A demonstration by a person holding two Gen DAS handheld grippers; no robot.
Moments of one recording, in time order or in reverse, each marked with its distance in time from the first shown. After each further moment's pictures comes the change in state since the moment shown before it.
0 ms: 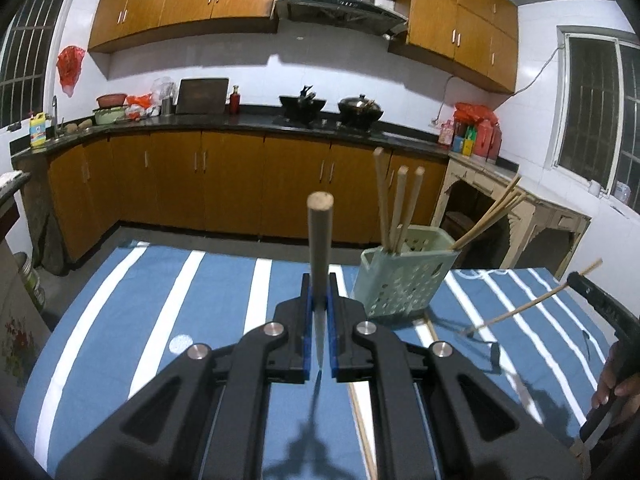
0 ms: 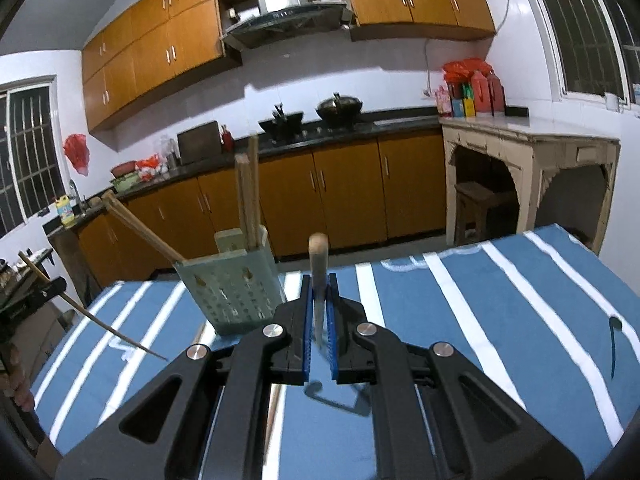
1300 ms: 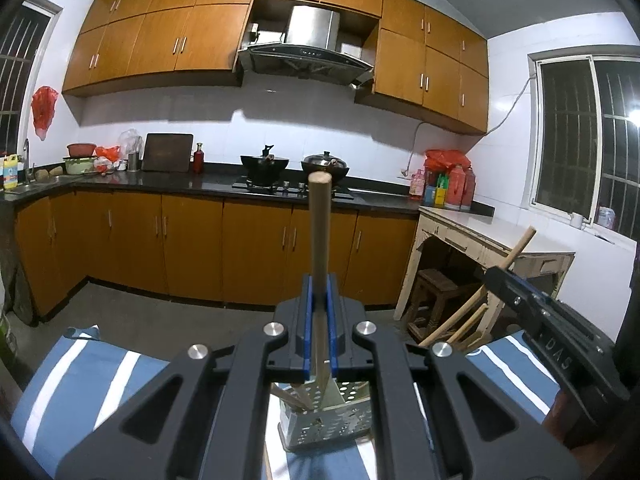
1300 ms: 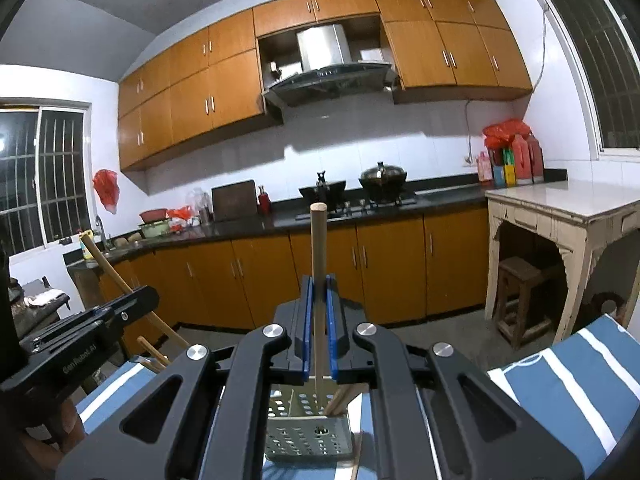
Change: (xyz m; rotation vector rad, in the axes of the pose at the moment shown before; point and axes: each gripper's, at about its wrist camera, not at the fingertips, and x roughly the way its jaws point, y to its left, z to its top) left arm 0.068 -0.088 0.101 0.029 -0.187 -0.076; right arm 0.055 0.061 0.077 -0.046 -0.183 0.093
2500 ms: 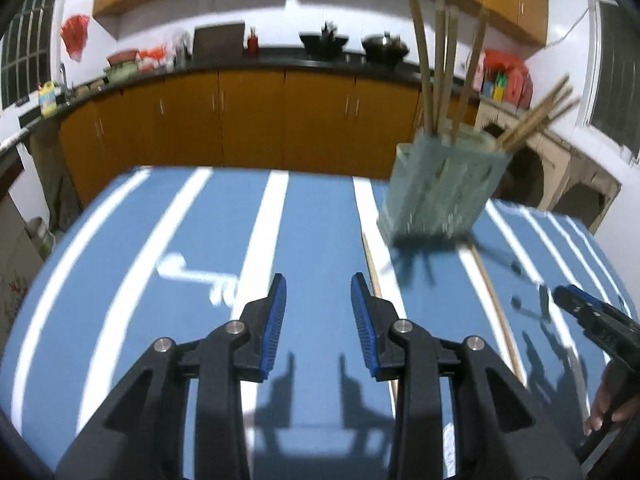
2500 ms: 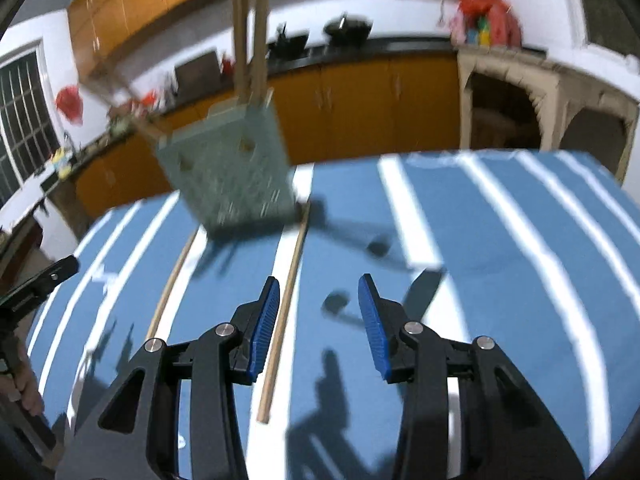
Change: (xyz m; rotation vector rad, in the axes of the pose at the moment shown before) left arm -0.043 0.084 -0.178 -0.038 0.429 0.179; right arm -0.012 -0.031 -0.175 0.069 0.553 -0.071
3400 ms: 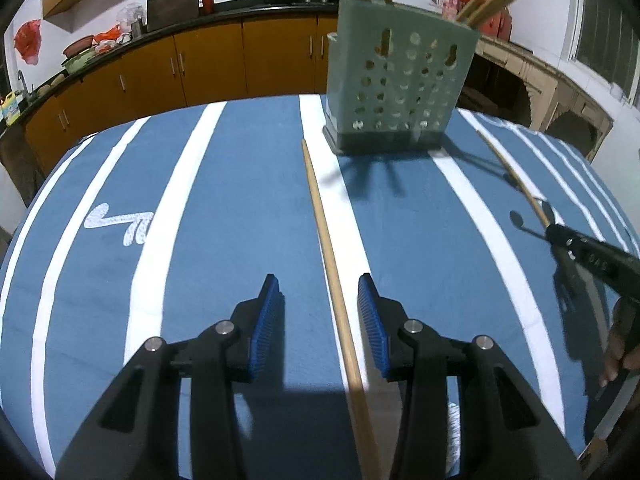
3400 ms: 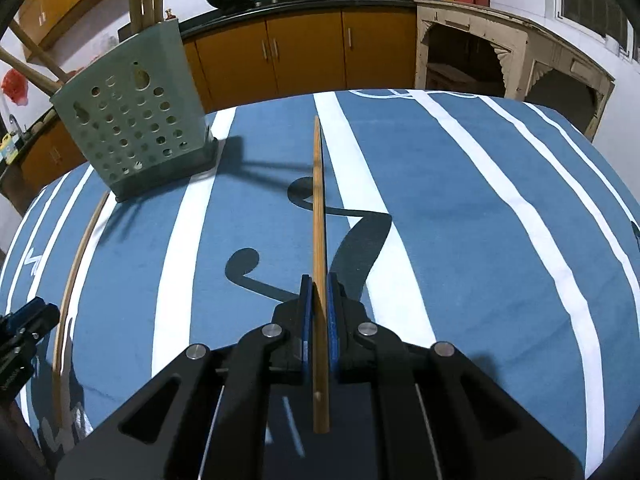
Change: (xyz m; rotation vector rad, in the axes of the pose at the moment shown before) left arm 0.053 -0.060 -0.041 0.128 0.190 -0.027; right arm 0.032 -0.042 -0.013 0.055 0.101 -0.201
